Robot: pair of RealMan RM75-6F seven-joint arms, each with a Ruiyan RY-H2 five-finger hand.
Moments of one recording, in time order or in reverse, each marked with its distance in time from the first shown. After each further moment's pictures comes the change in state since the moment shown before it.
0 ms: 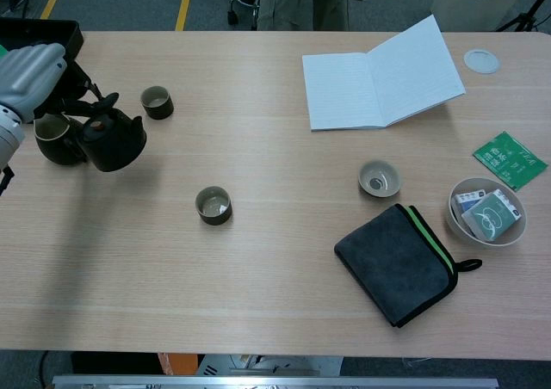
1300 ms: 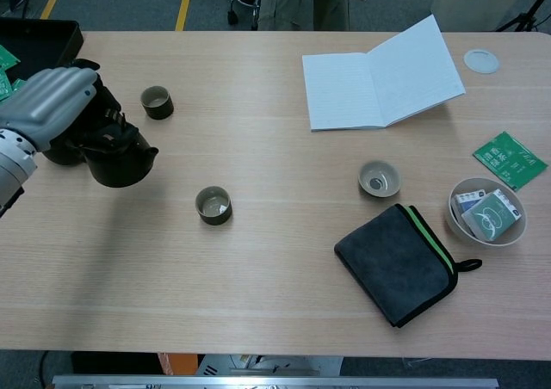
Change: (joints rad) left arm 0.029 0.048 0.099 -0.203 0.142 0.021 0.065; right arm -0.001 -0.010 -0.003 0.017 -0.001 -0.006 0.013
